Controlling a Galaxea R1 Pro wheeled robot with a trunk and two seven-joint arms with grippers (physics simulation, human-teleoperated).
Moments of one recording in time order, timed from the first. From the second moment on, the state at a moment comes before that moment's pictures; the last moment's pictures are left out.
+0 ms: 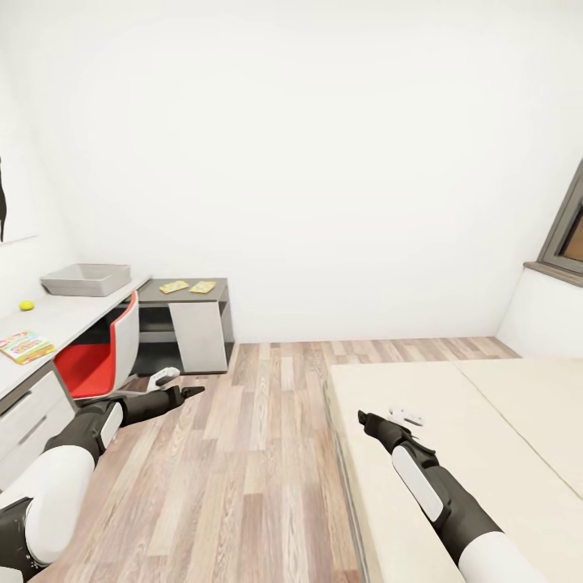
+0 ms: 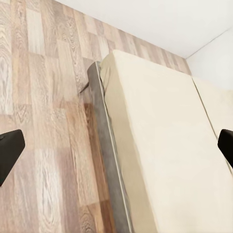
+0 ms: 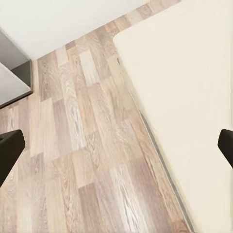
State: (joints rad) left arm -0.89 0.19 0.49 -0.42 -0.17 0.51 -0.81; right arm -0.53 -0.10 0.28 -0.92 -0.71 0.24 -0.30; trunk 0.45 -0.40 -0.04
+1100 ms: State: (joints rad) left arm -0.89 0.19 0.49 -0.42 -0.17 0.51 -0.81; right arm -0.53 -0.10 0.28 -0.92 -0.71 0.24 -0.30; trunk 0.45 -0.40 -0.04
